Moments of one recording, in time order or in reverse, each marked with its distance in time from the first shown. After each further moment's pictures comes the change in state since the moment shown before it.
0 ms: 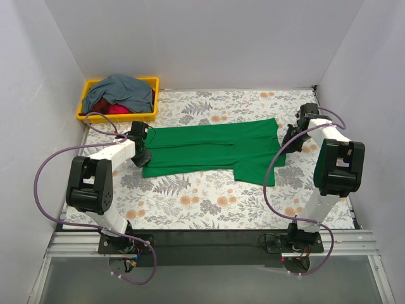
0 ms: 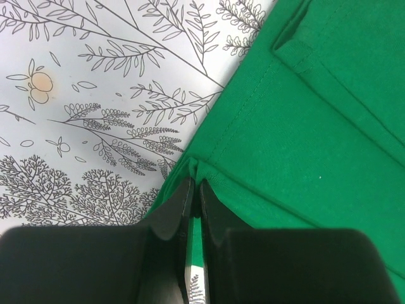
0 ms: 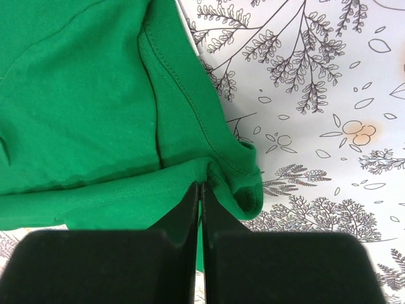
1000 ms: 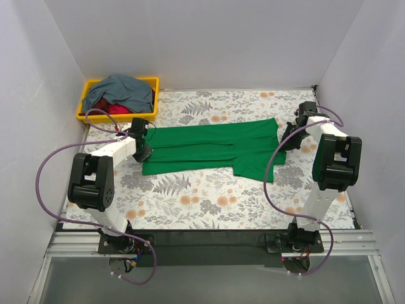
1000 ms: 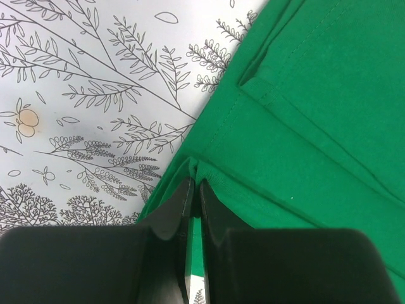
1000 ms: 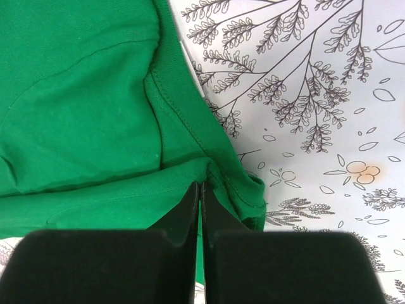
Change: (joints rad) left arm 0.003 0.036 0.042 0.048 -0.020 0.012; right arm 0.000 0.072 0.056 0.028 -0.010 0.006
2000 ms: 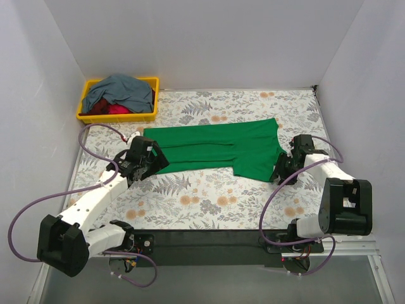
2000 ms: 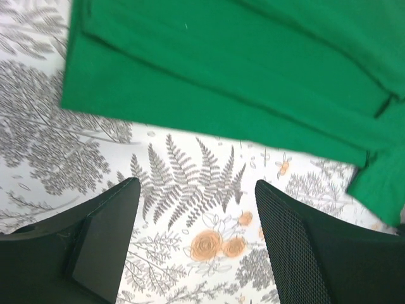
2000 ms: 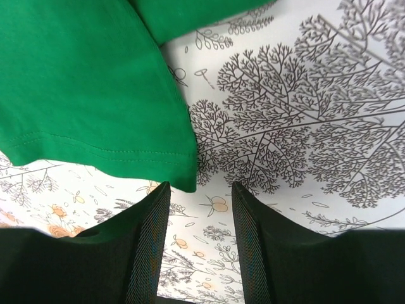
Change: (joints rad) left arm -0.229 -0.577 -0.243 -0.053 0.109 -0.032; right arm 0.074 -0.489 -0.583 0.085 0.010 0.029
